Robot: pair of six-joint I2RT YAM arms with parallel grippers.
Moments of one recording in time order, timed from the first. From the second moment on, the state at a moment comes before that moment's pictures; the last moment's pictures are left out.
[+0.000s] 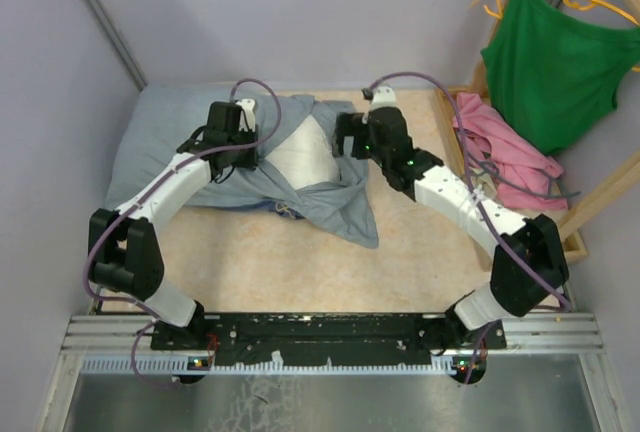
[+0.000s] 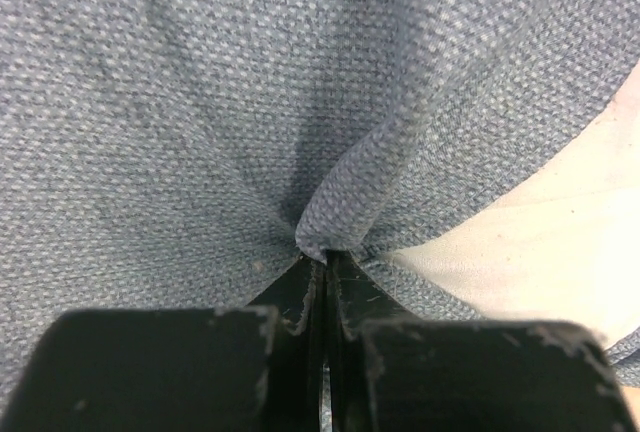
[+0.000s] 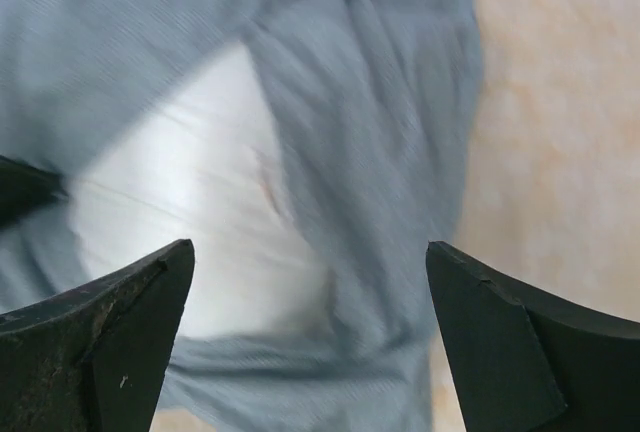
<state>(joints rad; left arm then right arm) -0.32 1.58 1.22 -0.38 0.00 -0.14 0.56 1.46 1.09 -0.06 0.16 0.37</state>
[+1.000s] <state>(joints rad) -0.37 1.54 1.15 -0.34 0.02 -0.16 0.30 1.87 1.13 0.24 -0.20 0.72</state>
